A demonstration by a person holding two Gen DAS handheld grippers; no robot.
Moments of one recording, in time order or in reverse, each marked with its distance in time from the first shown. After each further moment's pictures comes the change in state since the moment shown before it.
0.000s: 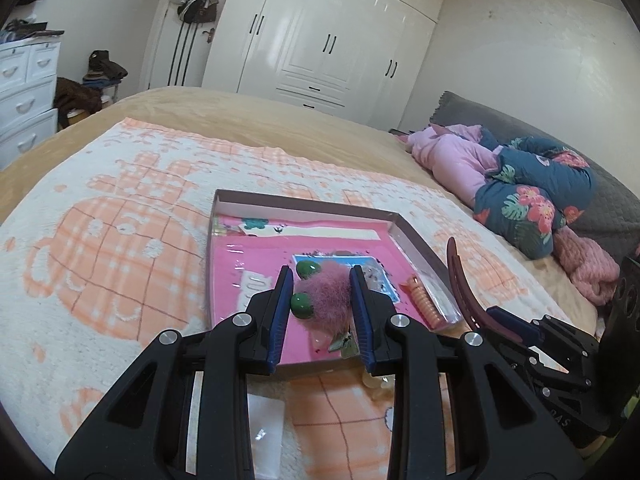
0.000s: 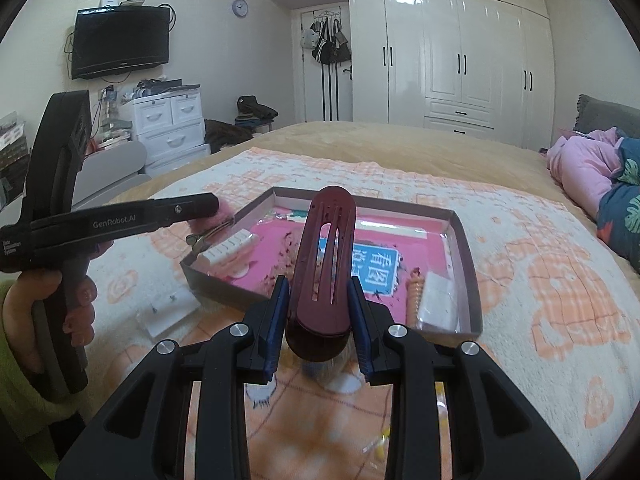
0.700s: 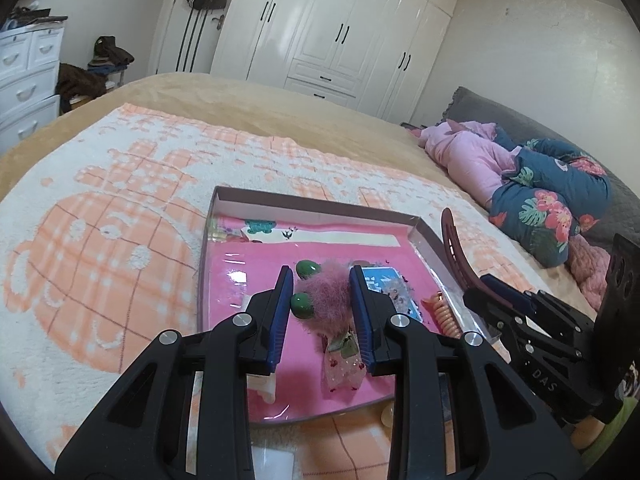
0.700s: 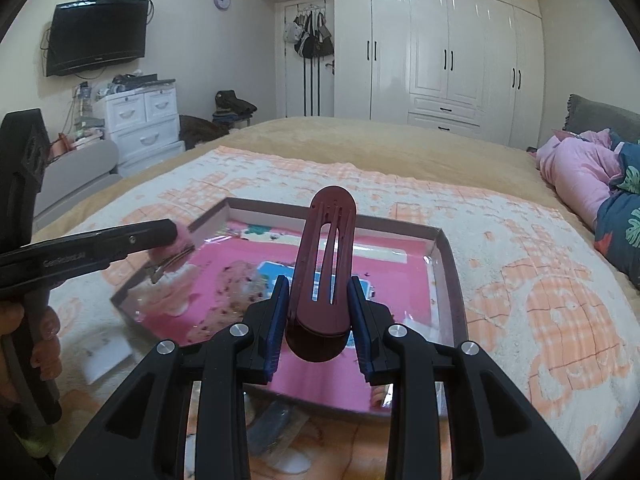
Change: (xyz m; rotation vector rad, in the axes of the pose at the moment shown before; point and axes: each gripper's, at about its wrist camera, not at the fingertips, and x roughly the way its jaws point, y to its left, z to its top) left arm 0.048 0.010 0.013 -0.032 0.046 0.022; right arm 0.068 -0.039 0.026 0.000 0.039 -0.081
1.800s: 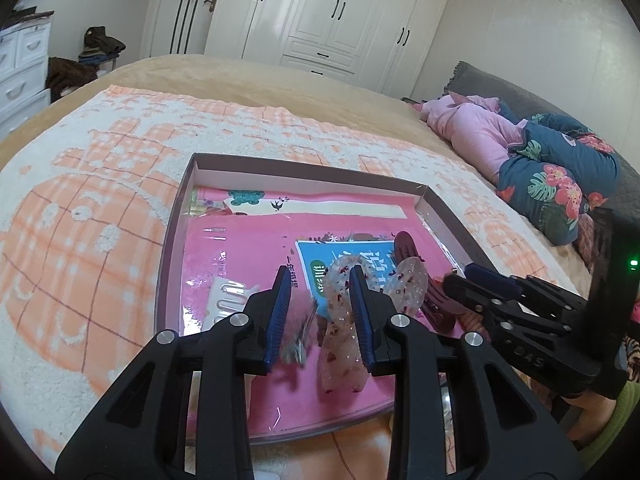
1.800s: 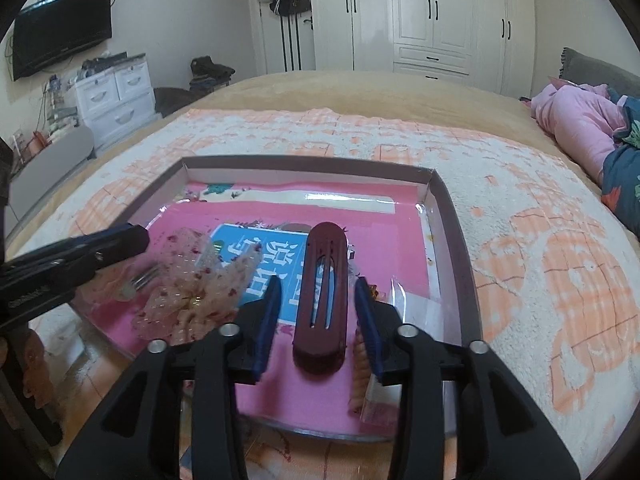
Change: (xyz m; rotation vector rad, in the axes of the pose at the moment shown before) left arm 0.034 -0.009 -0.011 0.027 0.080 0.009; right arm 0.037 -0.022 -0.012 0.088 0.140 -0.003
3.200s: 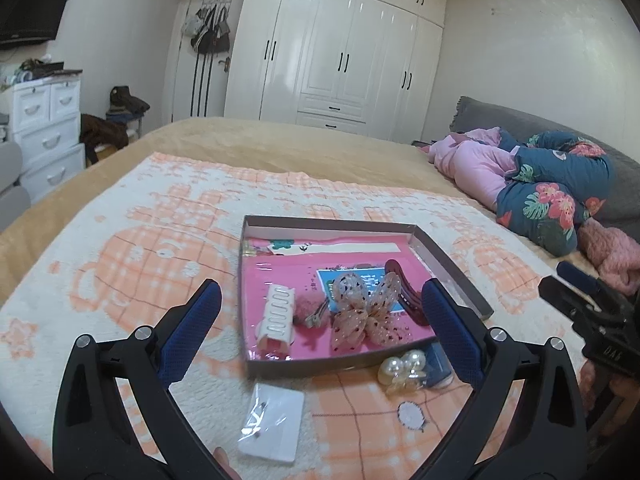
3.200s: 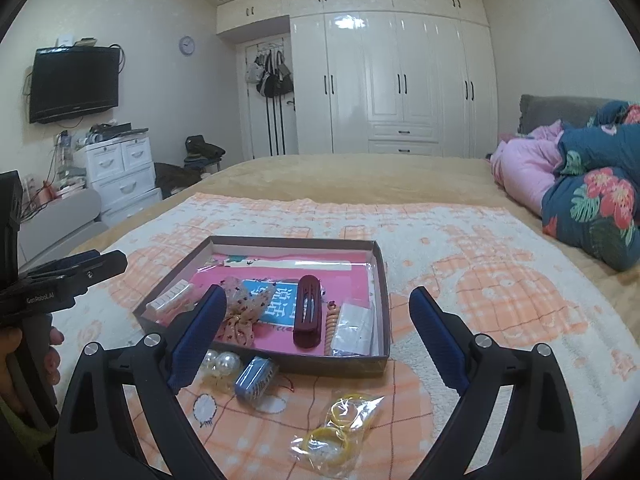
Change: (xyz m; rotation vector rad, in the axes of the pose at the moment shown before) left arm -0.114 -0.020 -0.018 0.077 -0.206 0.108; right arm -0.152 0.004 -0.034 0.014 -0.305 -0.069
